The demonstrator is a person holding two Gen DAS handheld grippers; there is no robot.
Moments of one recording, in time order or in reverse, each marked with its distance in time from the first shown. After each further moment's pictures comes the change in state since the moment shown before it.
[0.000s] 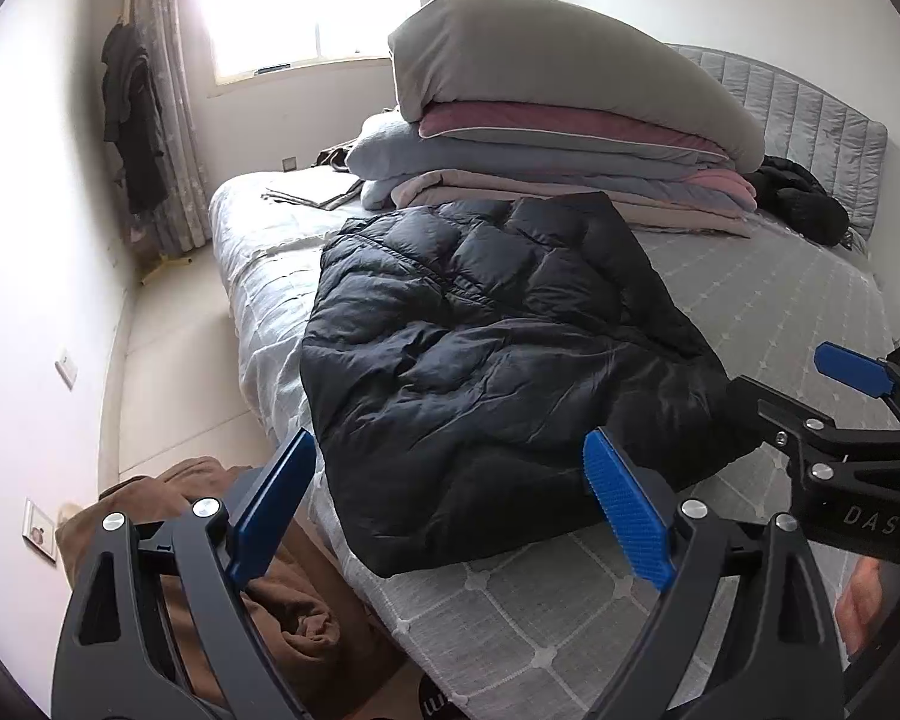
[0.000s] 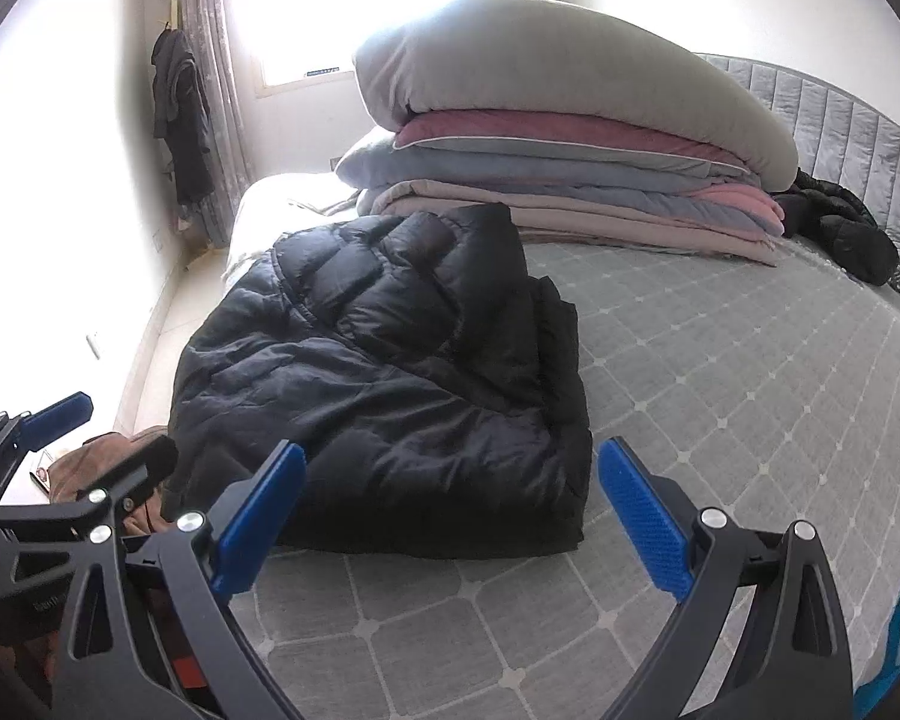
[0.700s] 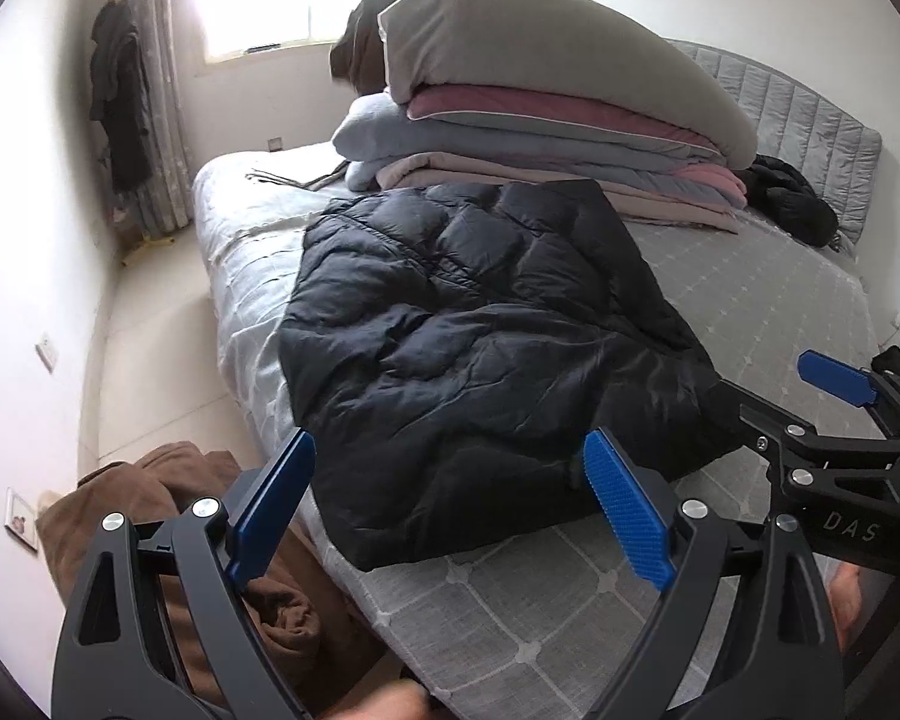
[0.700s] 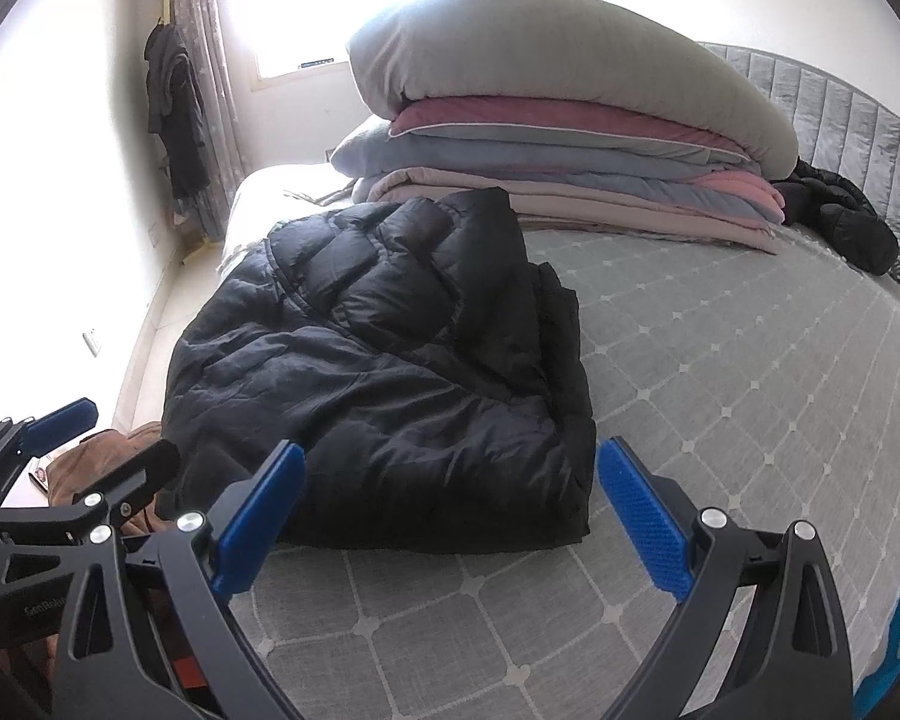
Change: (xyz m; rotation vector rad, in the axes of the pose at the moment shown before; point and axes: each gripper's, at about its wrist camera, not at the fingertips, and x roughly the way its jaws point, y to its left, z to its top) left arm 0.008 0.003 0.001 -0.018 0.039 -0.056; right arm 0.007 -0.002 -0.003 0.014 0.026 -0.005
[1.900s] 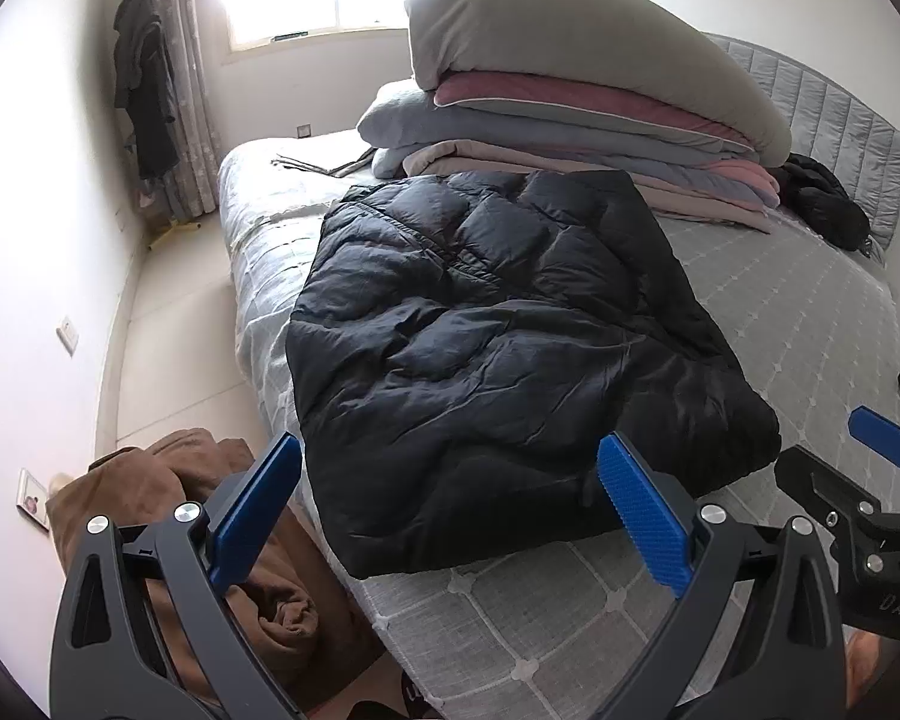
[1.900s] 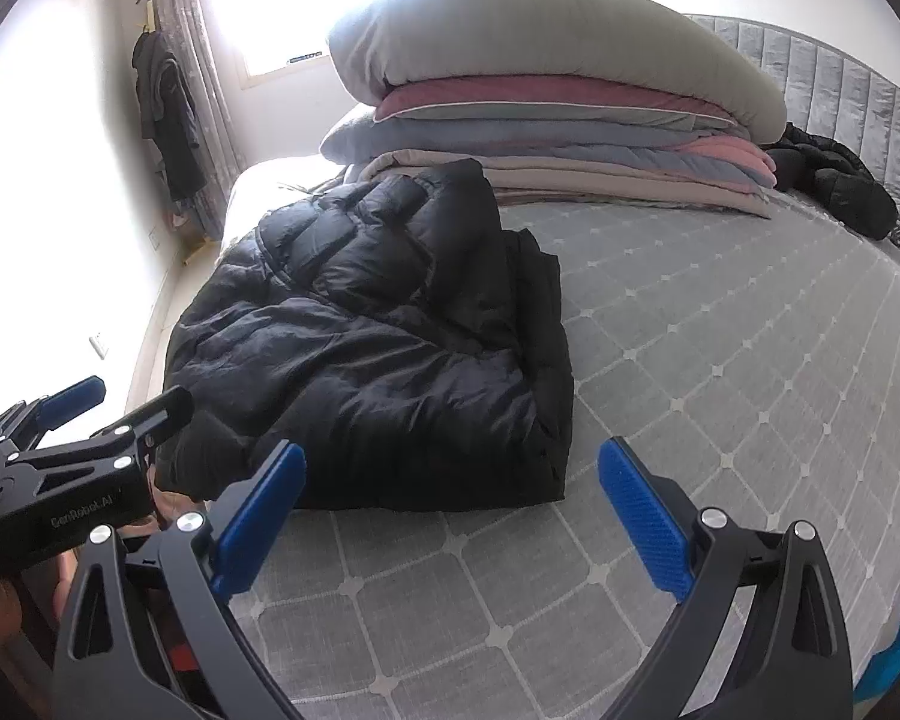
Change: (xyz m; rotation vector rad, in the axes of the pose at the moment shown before) left arm 0.016 -0.008 0.004 -0.038 0.033 0.078; right arm -0.010 -0.025 -0.016 0.048 0.042 0.026
